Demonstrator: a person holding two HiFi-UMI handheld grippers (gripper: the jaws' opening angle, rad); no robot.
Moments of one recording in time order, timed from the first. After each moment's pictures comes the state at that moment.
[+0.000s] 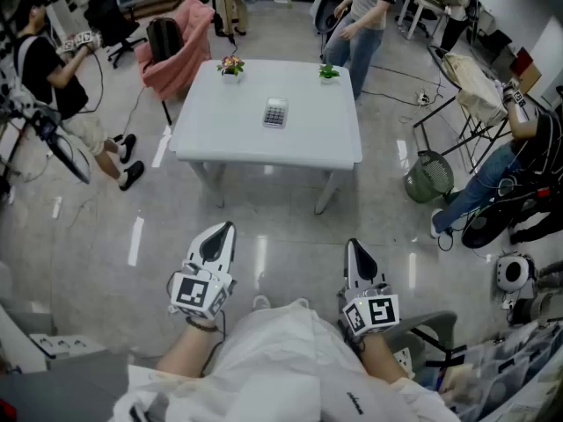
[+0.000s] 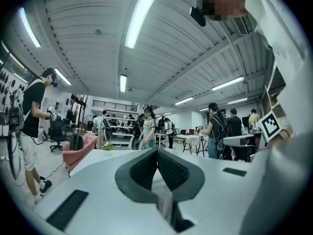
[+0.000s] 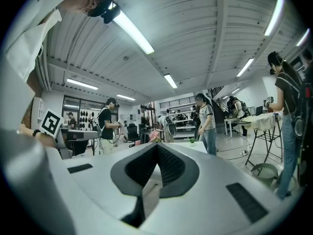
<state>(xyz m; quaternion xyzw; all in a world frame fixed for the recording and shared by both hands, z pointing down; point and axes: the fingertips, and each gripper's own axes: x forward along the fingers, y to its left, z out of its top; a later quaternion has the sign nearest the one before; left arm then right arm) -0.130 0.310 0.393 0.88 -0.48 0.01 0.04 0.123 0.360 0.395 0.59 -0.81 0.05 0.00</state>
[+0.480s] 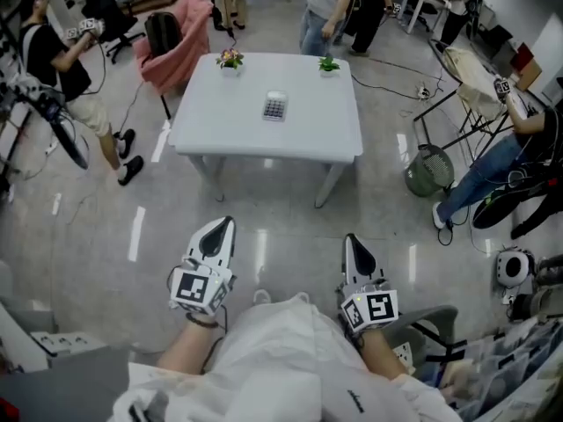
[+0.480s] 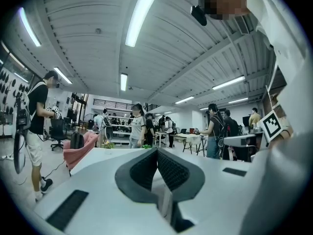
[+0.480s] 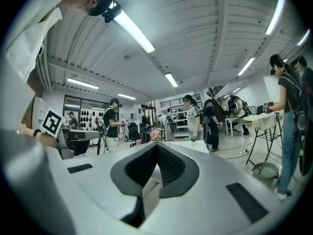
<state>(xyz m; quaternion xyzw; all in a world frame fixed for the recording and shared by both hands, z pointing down) -0.129 0.307 0.395 0.87 -0.48 0.01 0.05 0.116 0.357 0.396 0.58 -0.81 0.06 0.00</state>
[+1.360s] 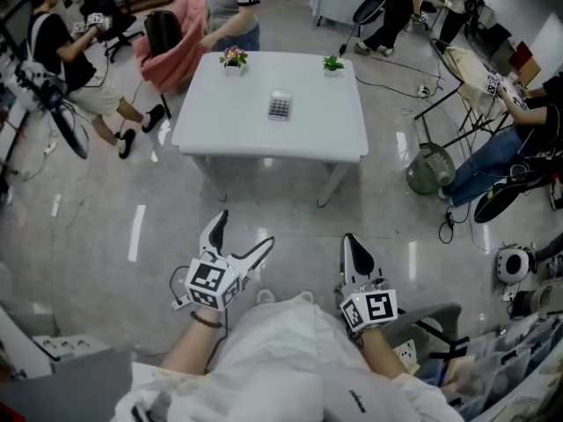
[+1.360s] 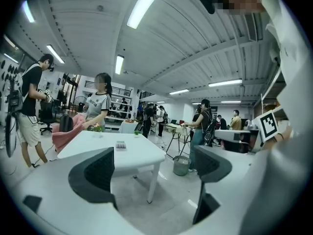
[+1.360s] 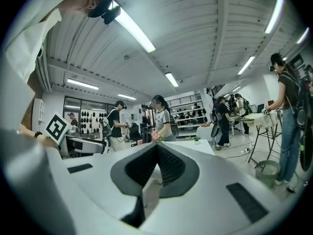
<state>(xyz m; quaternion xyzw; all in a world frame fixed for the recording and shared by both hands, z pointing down) -0.117 0.296 0.432 0.90 -0.42 0.06 0.12 0.081 0.348 0.397 0.58 -0.81 0.06 0.00</state>
